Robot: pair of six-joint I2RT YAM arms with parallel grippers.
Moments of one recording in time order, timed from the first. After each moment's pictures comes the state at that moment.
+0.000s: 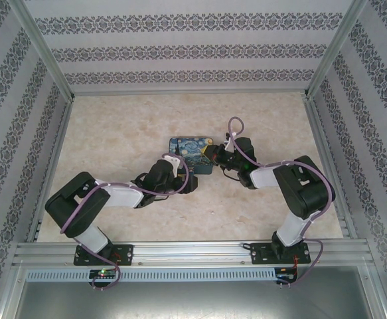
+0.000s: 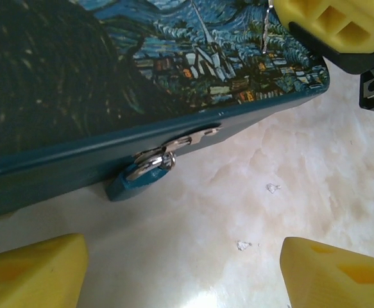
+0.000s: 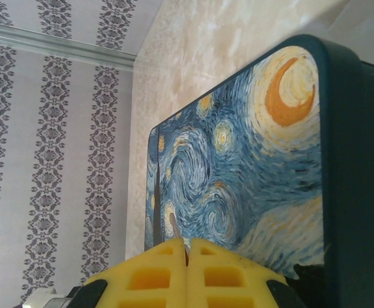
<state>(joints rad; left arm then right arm) -0.70 1.62 0.57 0.44 0.15 -0.57 0.41 1.74 0.64 0.74 -0.51 1.14</state>
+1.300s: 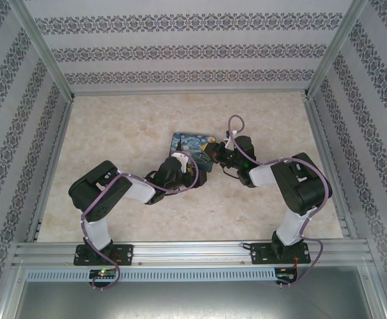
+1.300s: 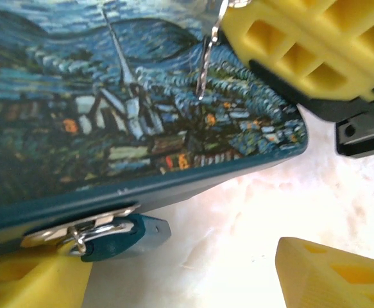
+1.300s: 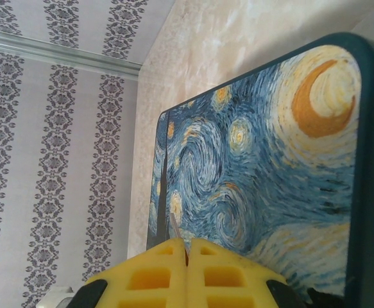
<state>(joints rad) -0.72 1.83 0.66 0.68 0.15 -0.61 0.40 1.78 0.65 0.79 -0.51 1.14</state>
